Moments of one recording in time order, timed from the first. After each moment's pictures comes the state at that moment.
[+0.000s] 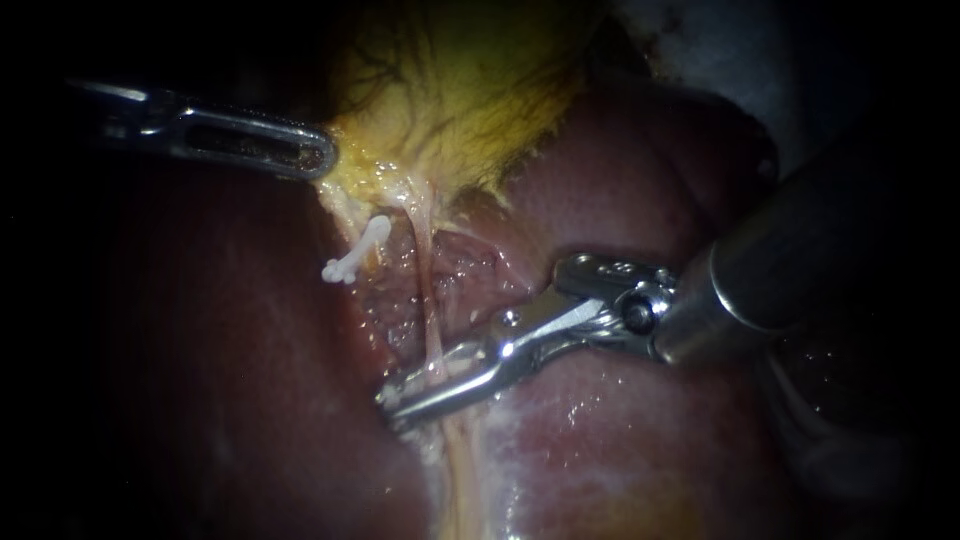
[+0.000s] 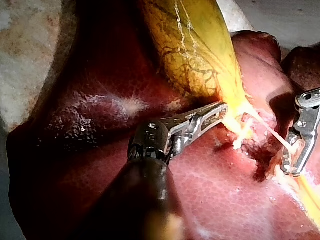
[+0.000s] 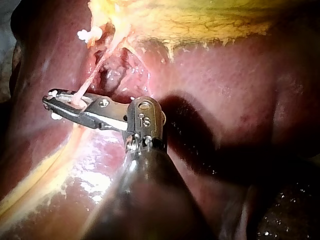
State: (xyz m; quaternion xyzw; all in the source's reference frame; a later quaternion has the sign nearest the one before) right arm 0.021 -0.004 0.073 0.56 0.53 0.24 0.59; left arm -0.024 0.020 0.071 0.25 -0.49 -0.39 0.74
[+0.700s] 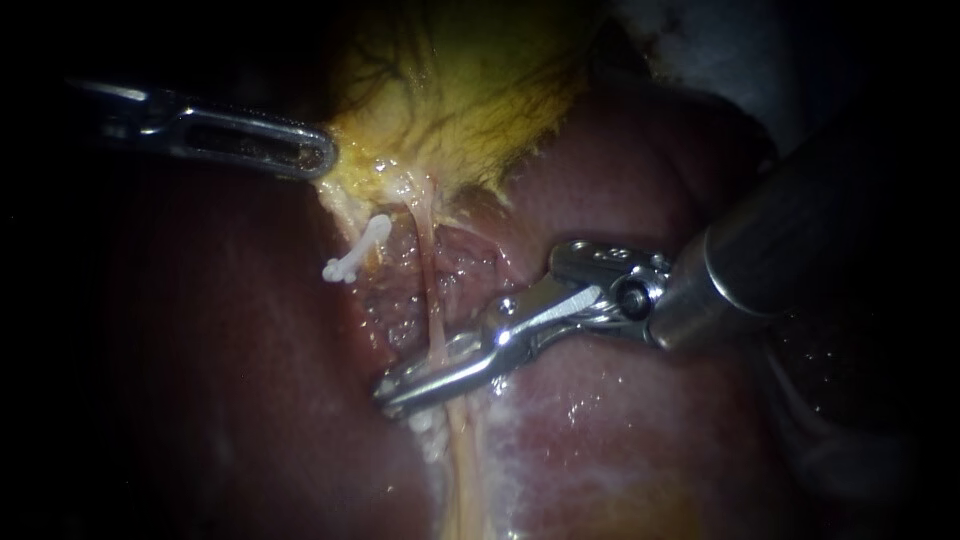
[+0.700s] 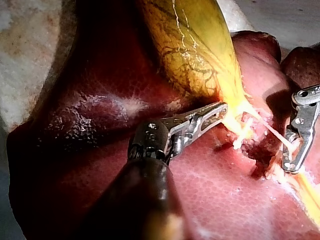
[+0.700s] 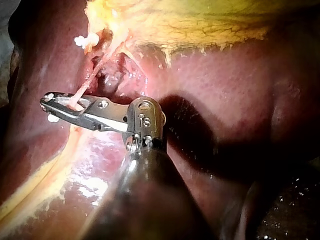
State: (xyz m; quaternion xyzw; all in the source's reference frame) right arm 0.021 -0.003 0.074 0.58 0.52 0.25 0.58; left arm -0.024 0.020 0.071 0.25 -0.49 -0.39 0.74
